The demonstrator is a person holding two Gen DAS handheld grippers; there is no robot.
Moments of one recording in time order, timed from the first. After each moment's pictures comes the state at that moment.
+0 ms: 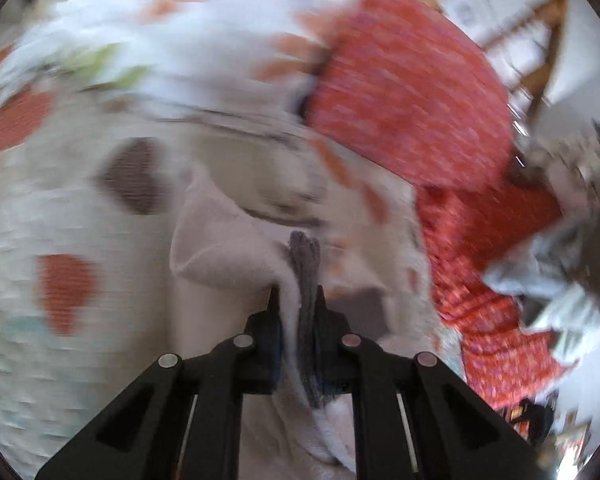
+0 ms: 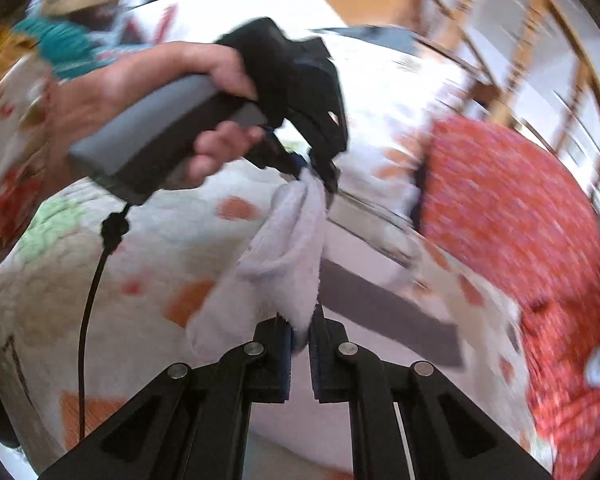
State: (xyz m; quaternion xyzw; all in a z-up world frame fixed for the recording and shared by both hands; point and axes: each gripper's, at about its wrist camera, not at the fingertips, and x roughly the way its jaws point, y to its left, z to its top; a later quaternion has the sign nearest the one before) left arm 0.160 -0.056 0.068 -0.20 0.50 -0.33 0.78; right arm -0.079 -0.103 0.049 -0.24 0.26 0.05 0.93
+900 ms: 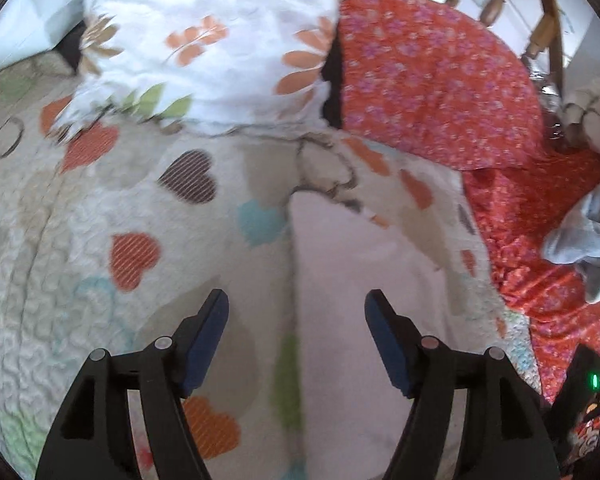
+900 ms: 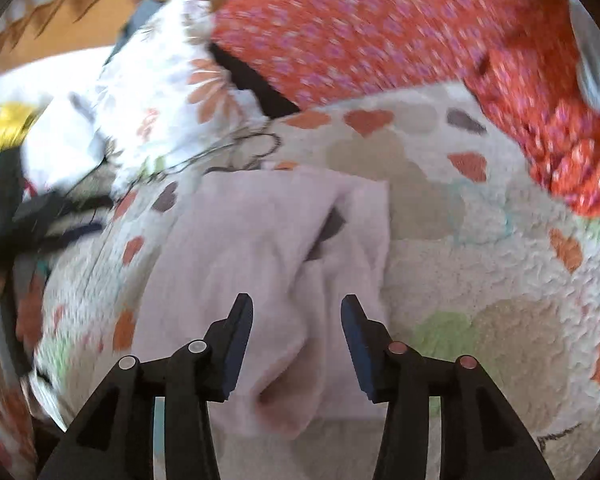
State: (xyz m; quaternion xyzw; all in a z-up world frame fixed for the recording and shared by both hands) left arm 0.097 -0.042 0.090 -0.11 0.47 -0.20 0.85; right arm -0.071 -0.320 0.069 0.16 0.39 -0.01 0.91
